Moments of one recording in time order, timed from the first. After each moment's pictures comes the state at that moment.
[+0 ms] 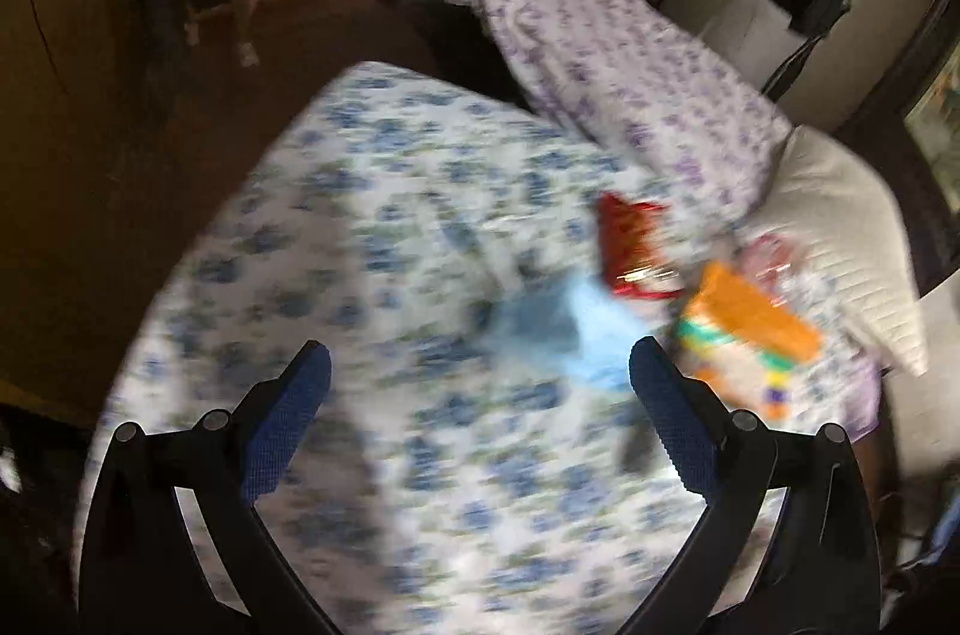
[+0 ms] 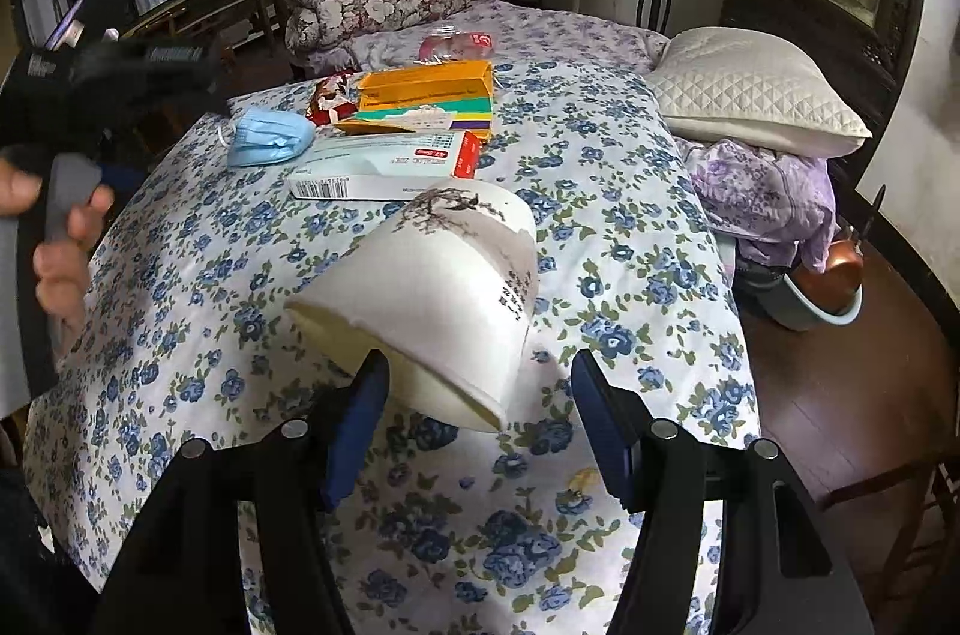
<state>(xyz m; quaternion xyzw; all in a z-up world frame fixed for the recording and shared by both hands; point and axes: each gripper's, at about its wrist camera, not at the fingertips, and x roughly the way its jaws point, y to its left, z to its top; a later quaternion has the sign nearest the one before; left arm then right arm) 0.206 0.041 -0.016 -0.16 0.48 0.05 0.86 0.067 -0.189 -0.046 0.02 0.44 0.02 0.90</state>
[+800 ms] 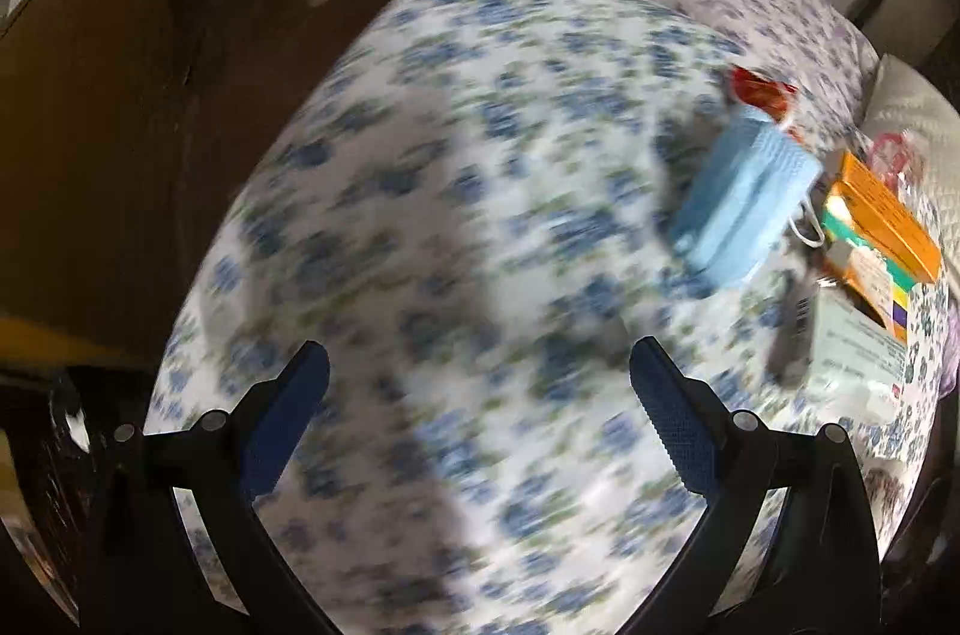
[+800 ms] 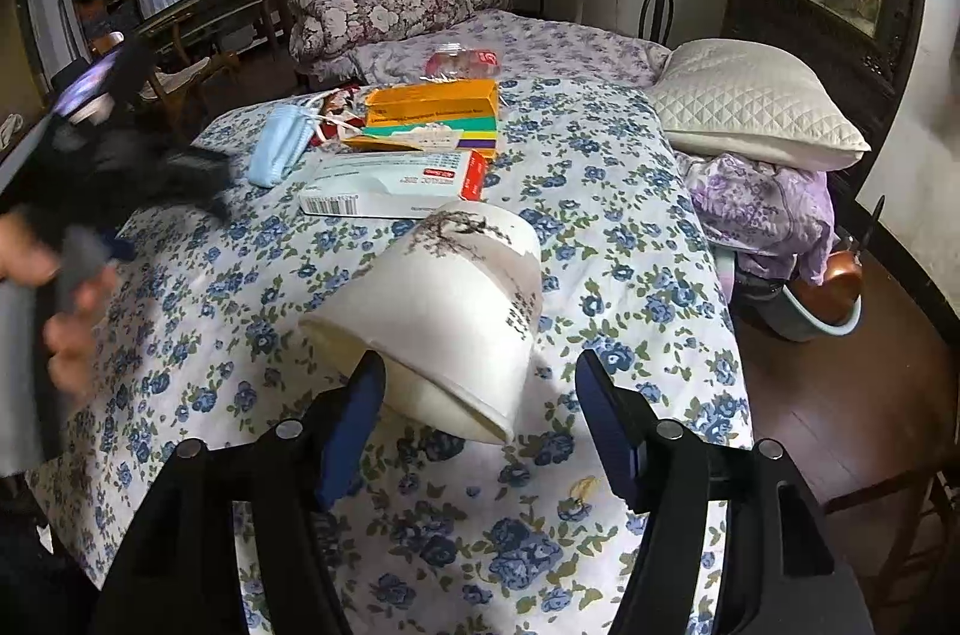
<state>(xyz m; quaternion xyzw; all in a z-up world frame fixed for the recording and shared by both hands) 0.183 0.066 -0.051 -0.11 0.57 0.15 0.80 0.065 -0.187 -0.041 0.01 0.44 0.02 0.90</state>
